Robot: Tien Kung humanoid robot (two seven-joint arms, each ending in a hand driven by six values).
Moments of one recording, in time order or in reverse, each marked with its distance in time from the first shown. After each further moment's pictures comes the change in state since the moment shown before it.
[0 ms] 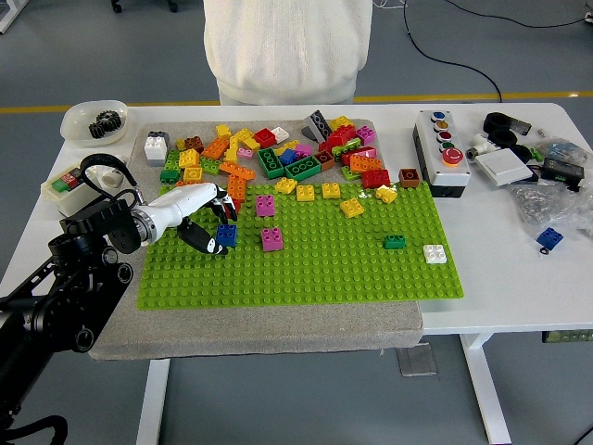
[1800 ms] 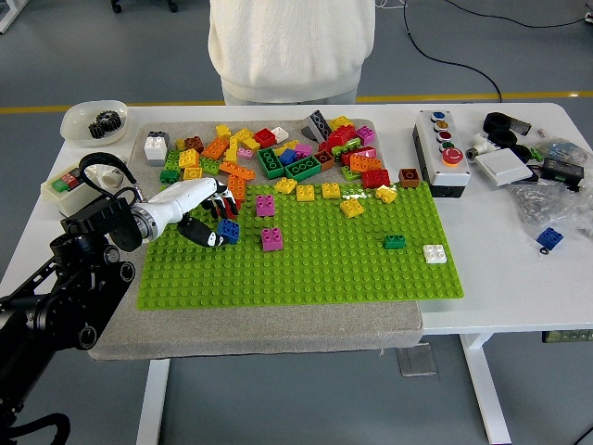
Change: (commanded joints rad) left arm -0.010 -0.005 0.002 0.029 0.000 0.026 -0.012; right arm -0.001 0.001 -0.005 0.000 0.004 0.003 0.000
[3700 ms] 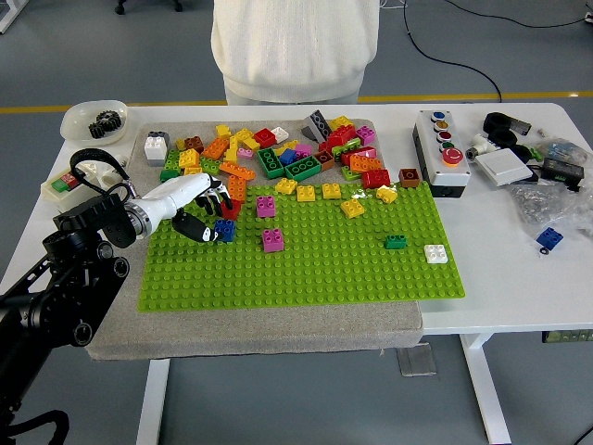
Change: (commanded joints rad) left arm 0.003 0.002 -0.042 -0.023 0.000 -0.009 0.004; right arm 0.001 0.001 0.005 0.000 0.000 -0.002 -0.001
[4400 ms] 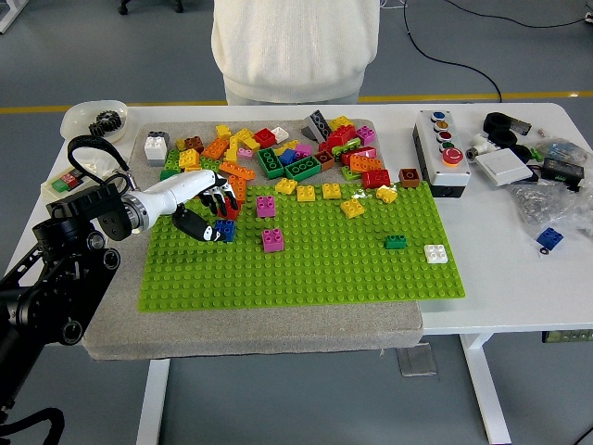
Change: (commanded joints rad) left arm 0.006 0.012 -0.030 -0.101 0.000 -0.143 -0.006; right arm -0.001 0.001 0.000 0.000 0.000 0.000 0.000
